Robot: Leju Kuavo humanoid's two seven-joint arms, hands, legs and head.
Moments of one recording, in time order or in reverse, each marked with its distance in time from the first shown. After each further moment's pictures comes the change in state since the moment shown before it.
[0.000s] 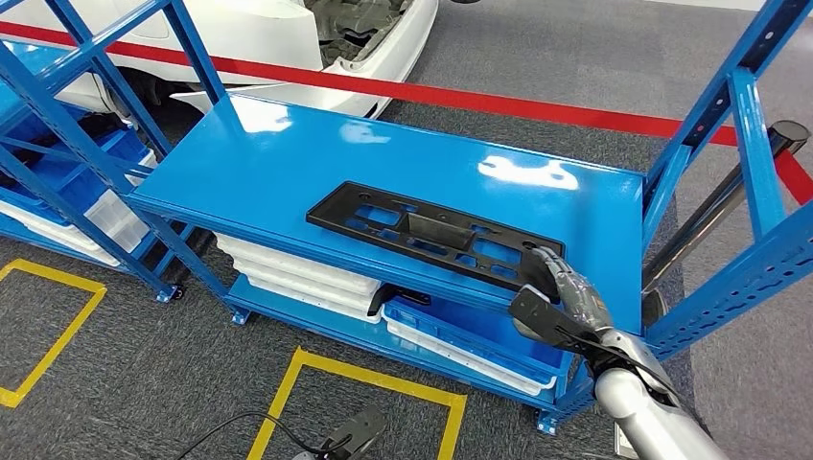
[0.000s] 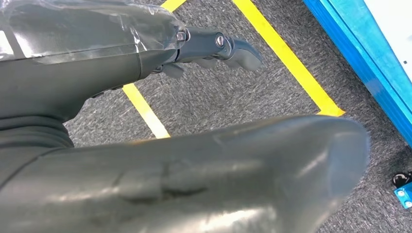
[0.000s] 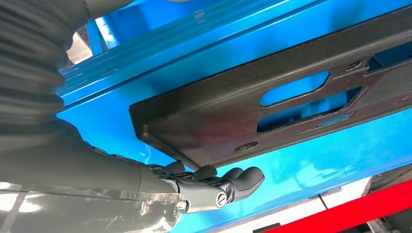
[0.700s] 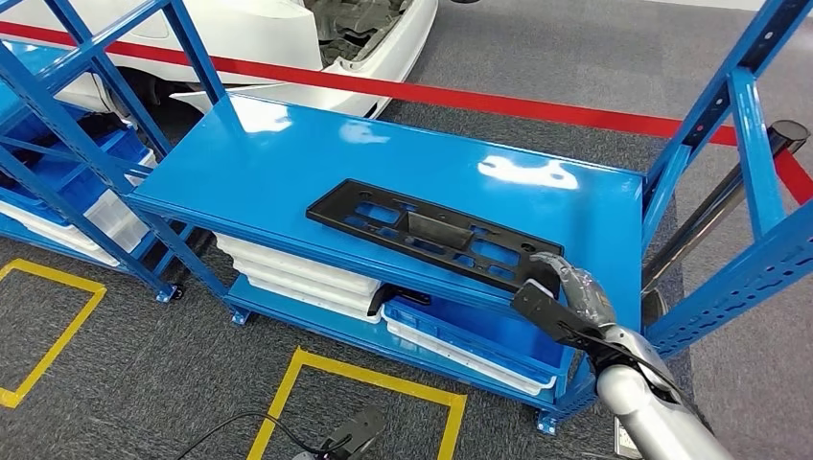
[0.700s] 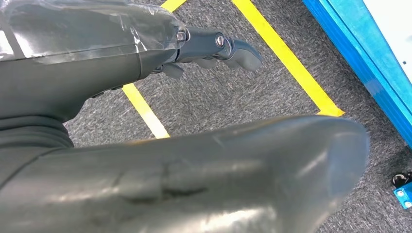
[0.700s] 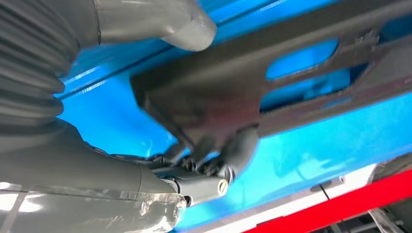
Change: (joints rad) left arm 0.001 0.000 0.000 0.000 0.001 0.003 -0.002; right arm -0.012 -0.001 0.000 0.000 -0.006 -0.009 0.014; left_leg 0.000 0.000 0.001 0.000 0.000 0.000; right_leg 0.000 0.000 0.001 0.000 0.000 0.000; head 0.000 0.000
